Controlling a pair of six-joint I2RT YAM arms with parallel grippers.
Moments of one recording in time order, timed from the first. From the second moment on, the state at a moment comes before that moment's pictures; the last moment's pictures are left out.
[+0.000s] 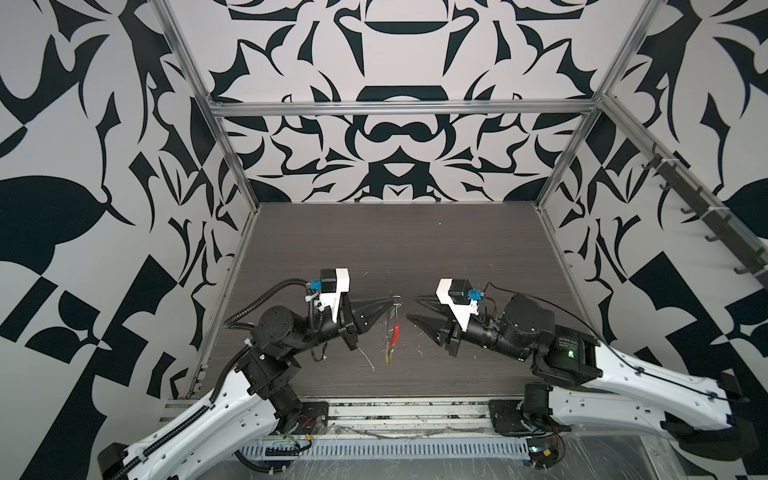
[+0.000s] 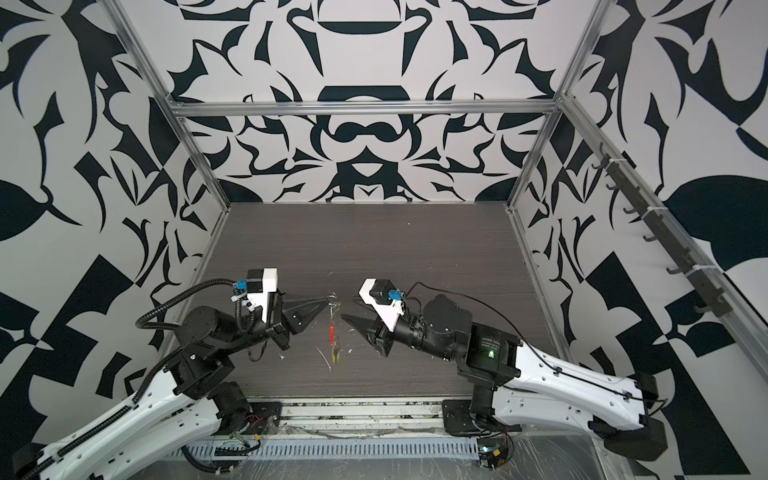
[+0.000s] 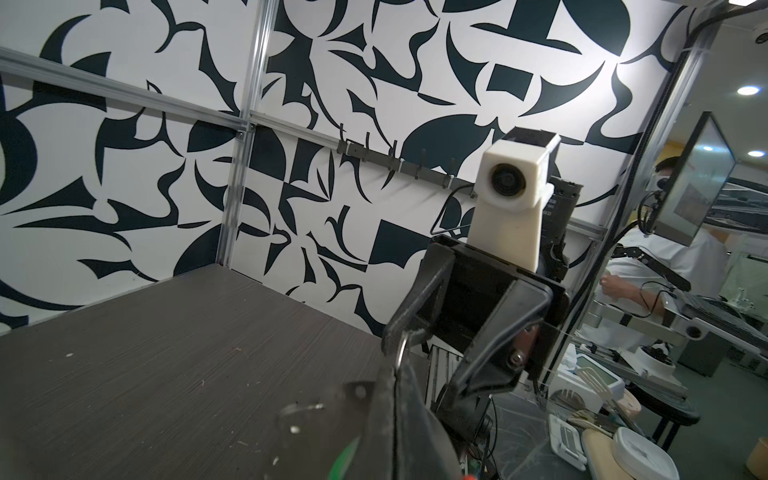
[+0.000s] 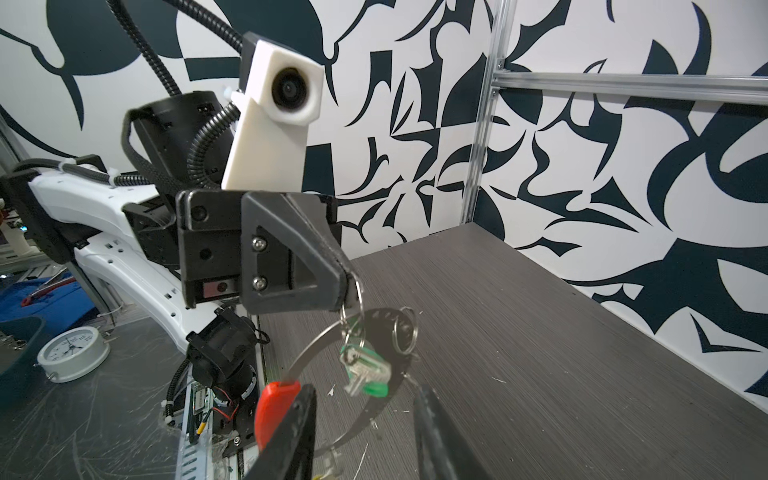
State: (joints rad) left arm -0.86 0.61 0.58 0.32 0.47 -0.43; right arm 1.21 0.85 0.92 -0.15 0.03 0.05
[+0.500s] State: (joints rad) left arm -0.86 0.62 0.58 0.34 0.52 -0.45; right arm 1.21 0.86 0.92 -0.04 -0.03 0.07
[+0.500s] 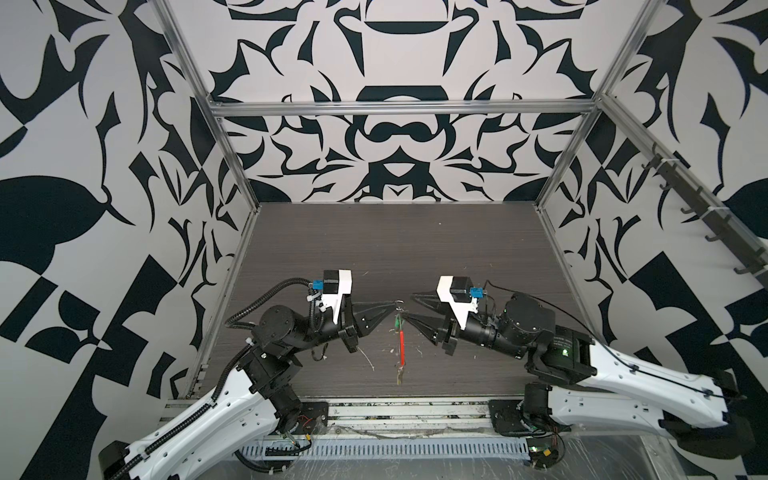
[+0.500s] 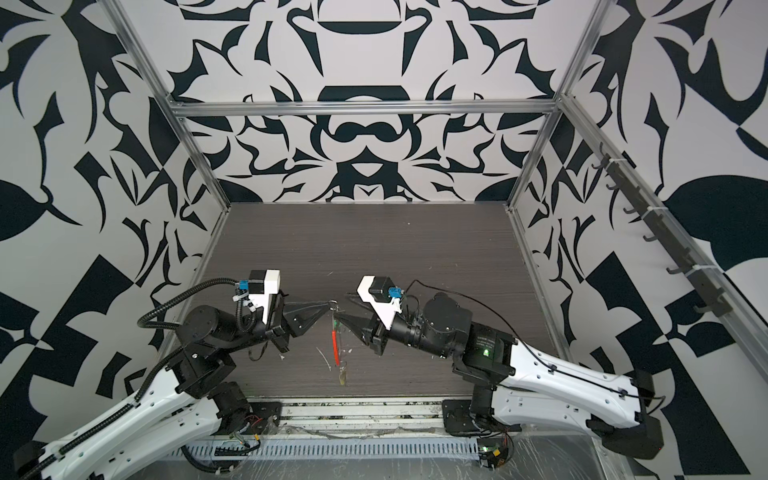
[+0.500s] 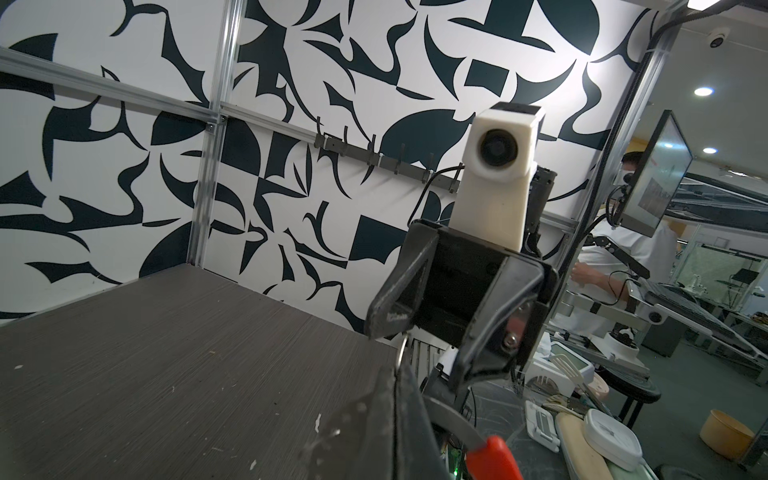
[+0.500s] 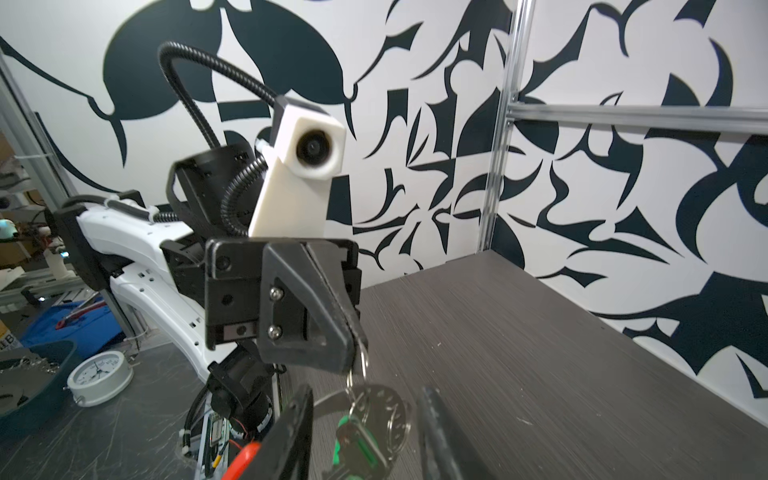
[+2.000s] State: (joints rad) left arm -0.86 0.63 0.56 0.37 0.50 -0.47; right arm 1.09 0.94 0.96 -0.04 -0.22 0.29
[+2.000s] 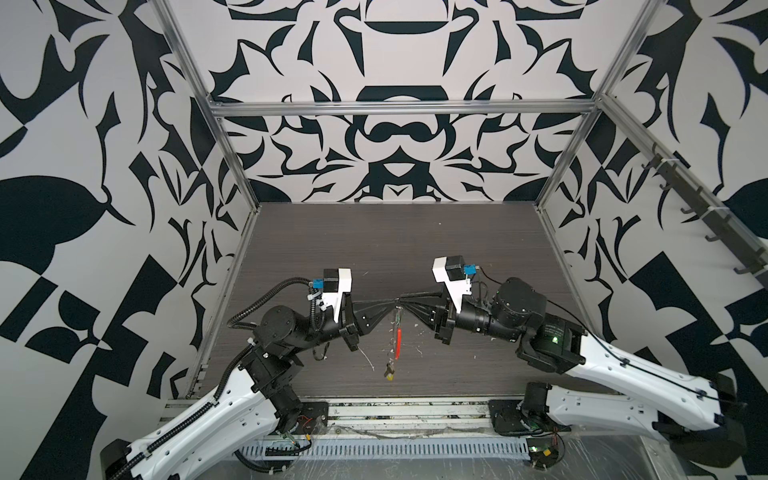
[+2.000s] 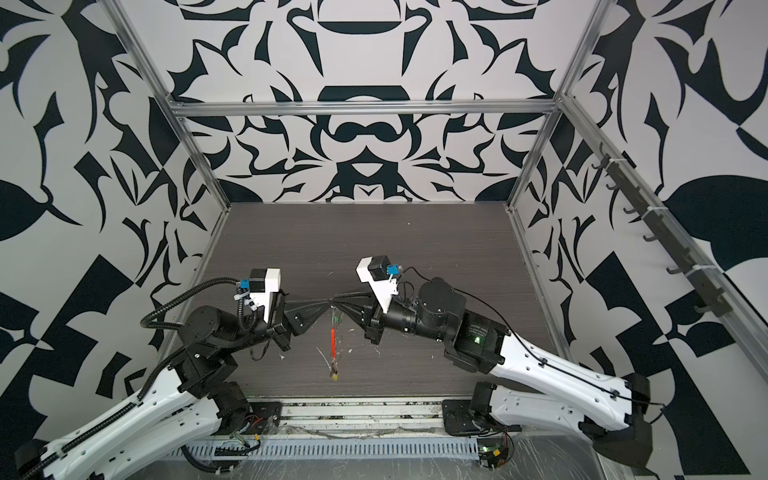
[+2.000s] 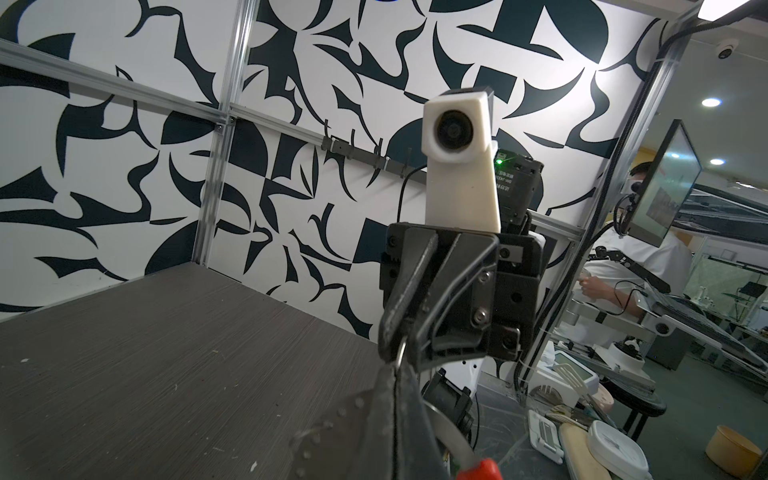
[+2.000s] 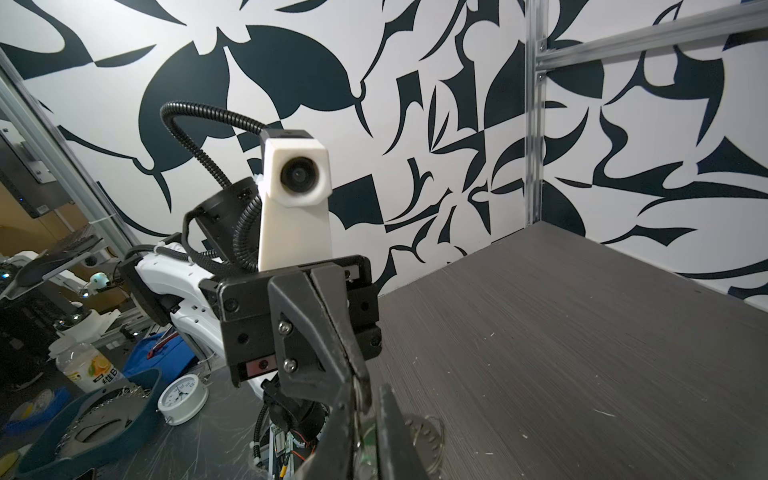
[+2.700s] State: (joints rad) left arm -0.86 0.63 0.55 0.37 0.48 -0.48; right arm 1.06 0.94 0.96 -0.06 -0.25 0.31
